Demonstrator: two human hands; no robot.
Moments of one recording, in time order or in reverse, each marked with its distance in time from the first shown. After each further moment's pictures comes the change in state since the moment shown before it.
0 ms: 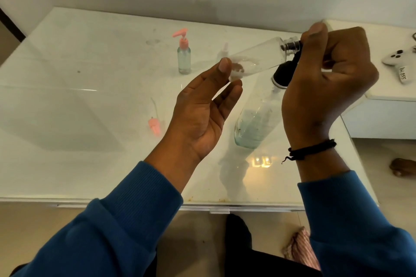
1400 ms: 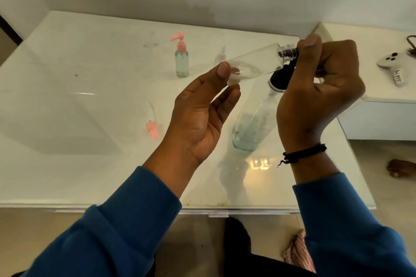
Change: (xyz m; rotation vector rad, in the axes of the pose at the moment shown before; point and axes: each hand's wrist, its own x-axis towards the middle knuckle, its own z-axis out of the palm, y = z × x) left_hand -0.003 -0.001 0.003 0.015 0.012 0.008; right_hand -0.005 0.000 -0.002 -0.013 0.008 0.038
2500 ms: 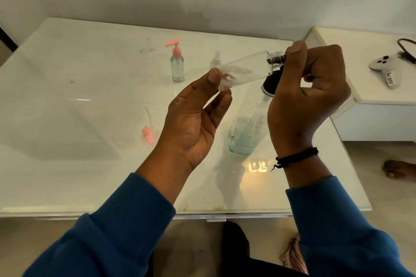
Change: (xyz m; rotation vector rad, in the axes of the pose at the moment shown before) left_hand 0.002 0.002 -0.001 -0.028 0.017 0.004; right_hand -0.002 0.003 0.001 -0.006 -0.012 0.010
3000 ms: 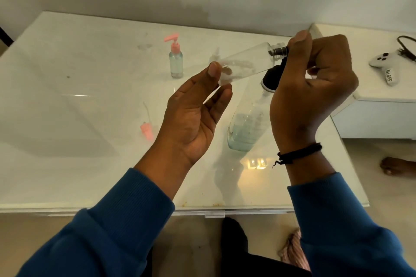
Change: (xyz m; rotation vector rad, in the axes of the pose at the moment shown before) left_hand 0.000 0.000 0.002 0.005 -0.012 0.004; right_hand 0.003 -0.001 0.000 0.003 0.012 -0.001
